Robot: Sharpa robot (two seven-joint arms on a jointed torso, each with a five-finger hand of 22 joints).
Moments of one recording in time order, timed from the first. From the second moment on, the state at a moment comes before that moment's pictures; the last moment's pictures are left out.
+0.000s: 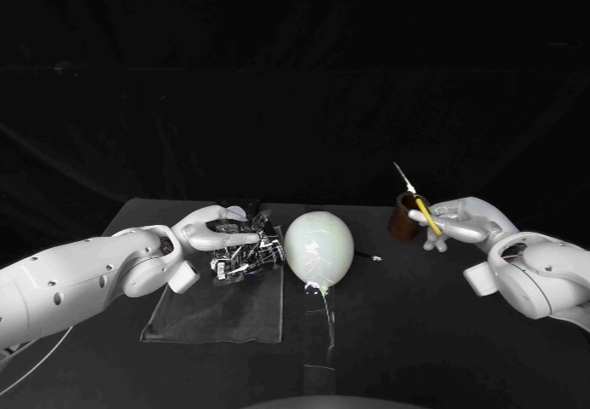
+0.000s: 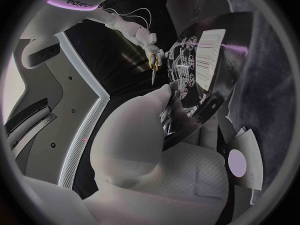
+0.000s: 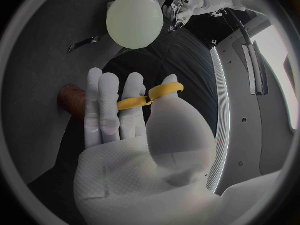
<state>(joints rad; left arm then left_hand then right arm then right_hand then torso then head) 1.07 -0.92 -0.05 1.34 -0.55 0.14 0.41 1.47 0.00 0.39 0.03 0.04 0.98 0.13 0.34 0.40 1.34 0.07 0.15 0.09 1.14 0.04 0.32 0.59 0.15 0.99 0.17 0.42 0.19 1.23 -1.12 -0.21 1.64 -0.51 -0.53 0.10 1.24 -0.01 -0.38 0.20 0.05 1.10 0.01 0.35 1.21 1.42 -0.04 0.55 0.62 1.40 -0.04 0.49 1.10 0.17 1.07 0.07 0.53 0.48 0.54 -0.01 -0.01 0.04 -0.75</state>
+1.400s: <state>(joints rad) 1.03 -0.92 -0.05 1.26 -0.95 0.07 0.30 1.43 -0.15 0.13 0.05 0.05 0.61 0.17 0.10 0.26 0.83 0.24 0.07 0.07 0.68 0.22 0.11 0.42 0.08 0.48 0.29 0.13 0.05 1.22 -1.10 -0.21 1.63 -0.48 -0.53 0.12 1.24 -0.01 -0.38 0.20 0.05 1.10 0.02 0.34 1.21 1.42 -0.04 0.55 0.60 1.40 -0.04 0.48 1.10 0.17 1.07 0.07 0.53 0.48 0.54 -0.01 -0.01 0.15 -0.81</state>
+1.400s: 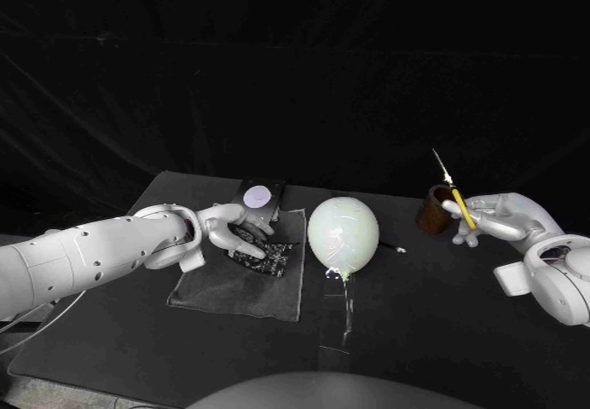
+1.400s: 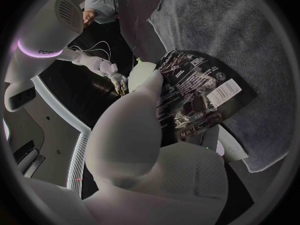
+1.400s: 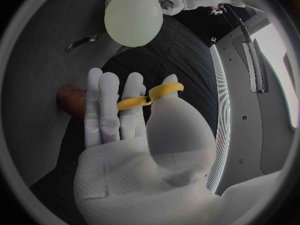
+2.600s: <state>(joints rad) 1.11 -0.94 -0.03 1.25 -0.80 0.02 0.34 1.64 -0.08 0.01 0.13 0.05 0.81 0.21 0.22 0.32 0.89 0.21 0.14 0.07 0.69 0.20 0.15 0.37 0.08 0.63 0.29 0.14 0.07 1.22 -1.09 -0.21 1.62 -0.47 -0.53 0.13 1.25 0.00 -0.39 0.21 0.05 1.10 0.02 0.34 1.21 1.39 -0.02 0.58 0.58 1.39 -0.03 0.47 1.09 0.16 1.07 0.07 0.53 0.48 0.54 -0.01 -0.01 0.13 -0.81</state>
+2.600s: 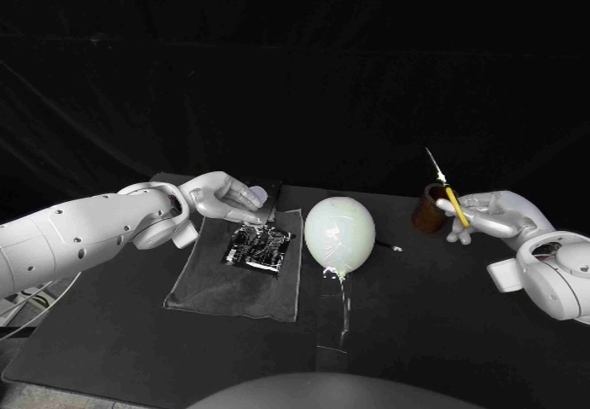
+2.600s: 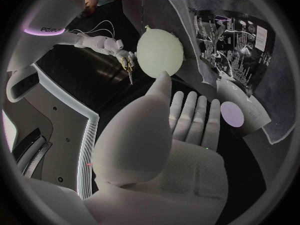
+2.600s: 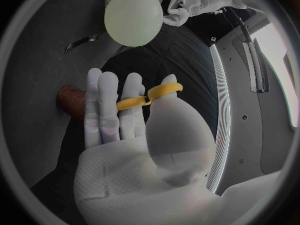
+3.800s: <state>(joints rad) 1.30 -0.67 -0.03 1.03 -0.55 0.06 0.34 1.54 -0.11 -0.01 0.28 0.05 0.85 0.22 0.17 0.26 1.03 0.19 0.07 0.06 0.90 0.16 0.22 0.41 0.15 0.80 0.27 0.23 0.10 1.39 -0.78 -0.20 1.23 -0.97 -0.28 -0.24 1.31 -0.05 -0.35 0.13 0.05 1.12 0.02 0.32 1.20 1.37 -0.01 0.58 0.61 1.39 -0.03 0.49 1.11 0.16 1.07 0.07 0.53 0.50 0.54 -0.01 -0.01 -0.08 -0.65</state>
